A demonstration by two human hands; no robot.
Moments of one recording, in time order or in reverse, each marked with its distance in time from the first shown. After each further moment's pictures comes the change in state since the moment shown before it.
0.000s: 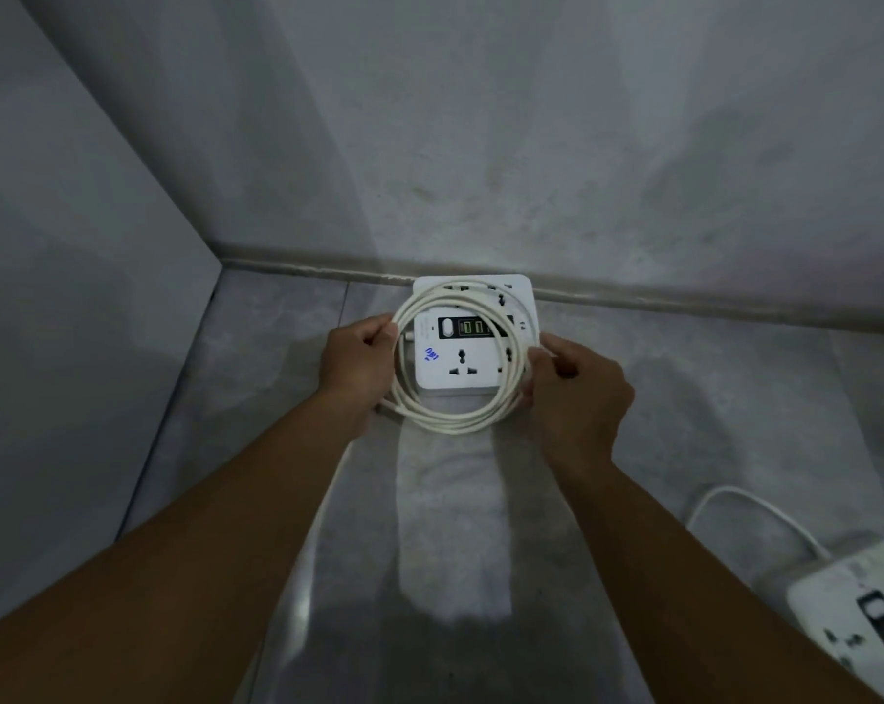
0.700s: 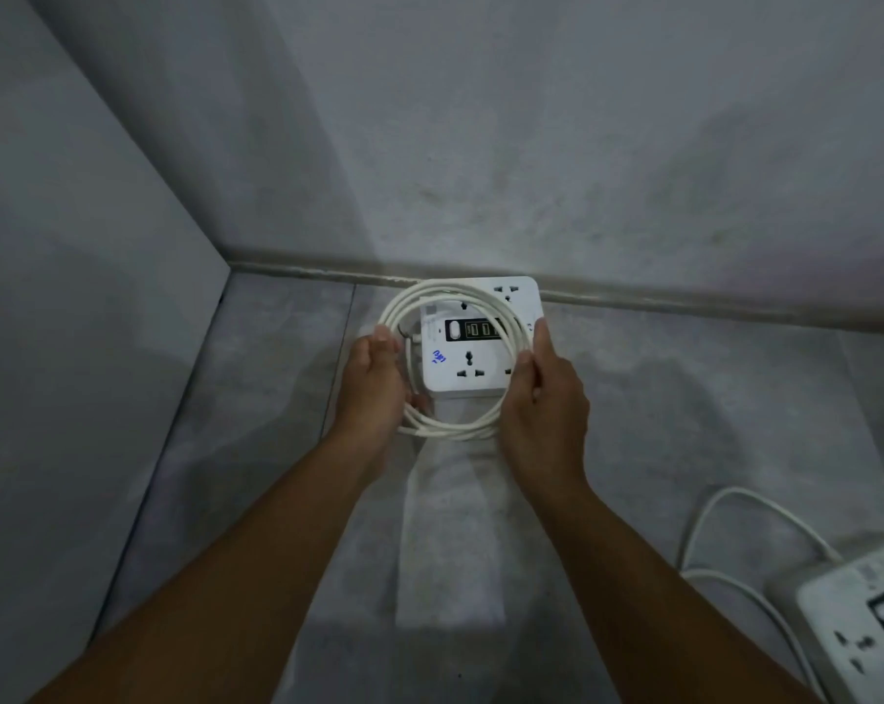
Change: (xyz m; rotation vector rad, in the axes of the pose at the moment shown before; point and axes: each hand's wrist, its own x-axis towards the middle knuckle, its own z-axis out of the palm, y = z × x) left_hand -0.034 -0.004 0.004 -0.278 -0.048 -0.091; right_hand -0.029 -0.010 0.013 -0.034 -0.138 -0.092
